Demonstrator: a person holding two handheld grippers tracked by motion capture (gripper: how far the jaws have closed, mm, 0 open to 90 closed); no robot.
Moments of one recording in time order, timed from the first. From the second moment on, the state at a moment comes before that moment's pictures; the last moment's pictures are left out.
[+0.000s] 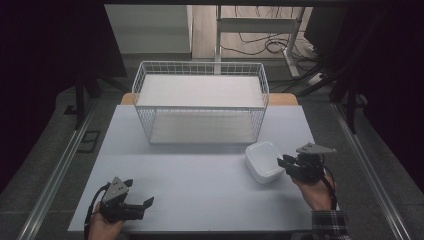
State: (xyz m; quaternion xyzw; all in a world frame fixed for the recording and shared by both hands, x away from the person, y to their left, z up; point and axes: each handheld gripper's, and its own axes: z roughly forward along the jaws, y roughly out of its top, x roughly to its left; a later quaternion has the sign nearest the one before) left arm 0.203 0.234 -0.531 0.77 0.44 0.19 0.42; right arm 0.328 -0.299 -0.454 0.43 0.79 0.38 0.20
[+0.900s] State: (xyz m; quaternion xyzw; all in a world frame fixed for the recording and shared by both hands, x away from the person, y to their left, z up) left arm 0.204 0.234 -0.534 0.77 0.45 0.18 0.41; right arm 0.406 -0.269 -0.473 0.43 0.81 0.36 0.18
